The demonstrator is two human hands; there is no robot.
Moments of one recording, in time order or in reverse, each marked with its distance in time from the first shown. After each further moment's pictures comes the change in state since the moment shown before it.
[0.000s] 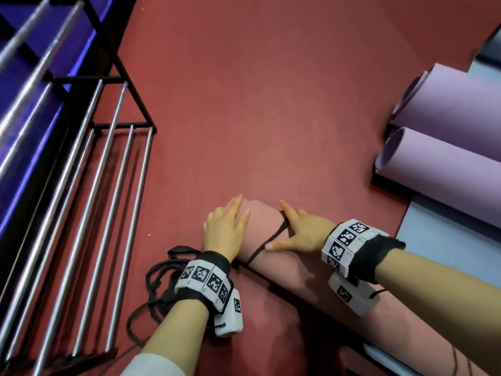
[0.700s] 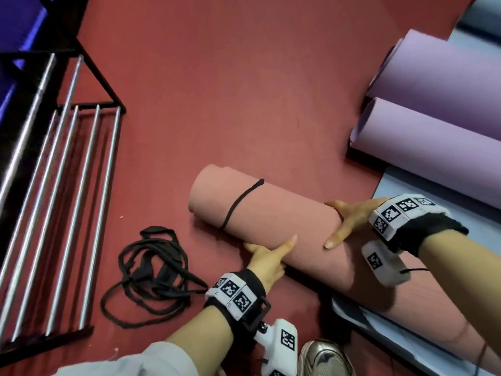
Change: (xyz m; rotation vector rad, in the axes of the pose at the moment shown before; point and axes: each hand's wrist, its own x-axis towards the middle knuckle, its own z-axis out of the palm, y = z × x) left_hand -0.090 0.093 0.093 -1.333 -0.539 -0.760; right_hand -0.046 0.146 -0.015 0.281 -0.398 0.299
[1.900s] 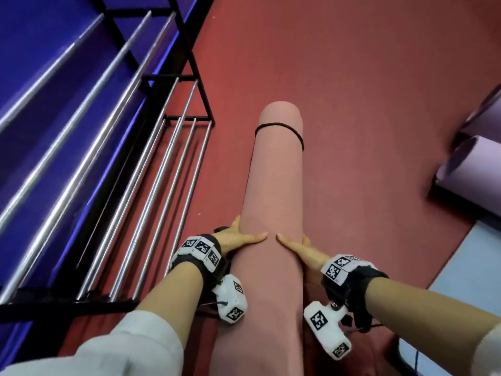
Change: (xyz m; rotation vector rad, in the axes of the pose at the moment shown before) left_hand -0.019 0.119 -0.181 0.680 0.105 0.058; right_hand 0.058 -0.177 0.138 1.129 0.007 -0.380
